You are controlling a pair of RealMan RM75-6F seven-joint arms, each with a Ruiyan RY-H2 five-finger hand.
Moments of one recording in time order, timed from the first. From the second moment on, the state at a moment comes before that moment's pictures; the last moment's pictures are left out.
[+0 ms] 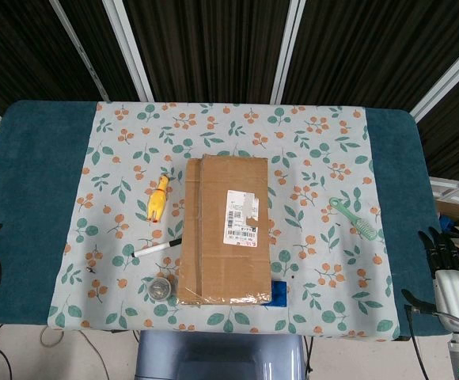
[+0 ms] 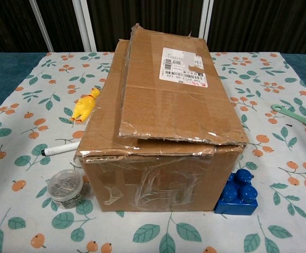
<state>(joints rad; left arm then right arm) -0.03 -1.02 -0.06 -1.80 1.47 1.57 0.23 0.01 -1.09 0.07 -1.75 -1.51 1.56 -0.14</state>
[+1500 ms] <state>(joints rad) -0.16 -0.81 0.02 -1.92 1.57 1.25 -0.59 0.01 -1.08 0.08 -1.76 -1.51 1.57 -0.11</state>
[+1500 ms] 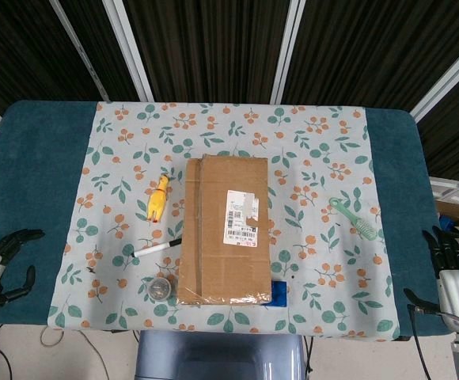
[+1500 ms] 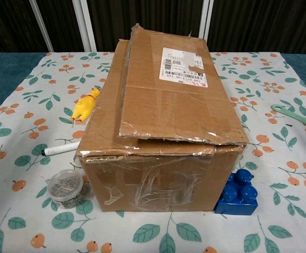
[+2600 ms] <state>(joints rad) -0.67 -0.80 -0.11 -1.77 1.63 0.76 -2.20 0.02 -1.11 0.07 -1.74 -1.49 1.53 -0.16</state>
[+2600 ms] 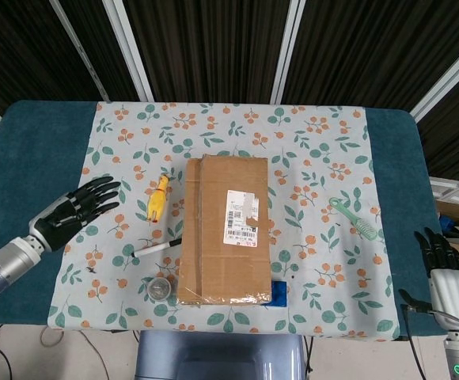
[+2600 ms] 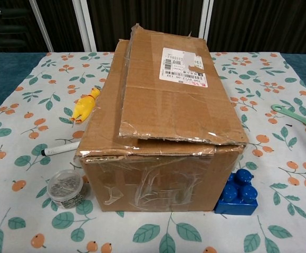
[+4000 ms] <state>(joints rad) -0.84 -1.05 -0.31 -1.86 0.95 0.51 -1.65 0.03 -1.13 0.07 -1.73 -1.47 1.51 -0.18</state>
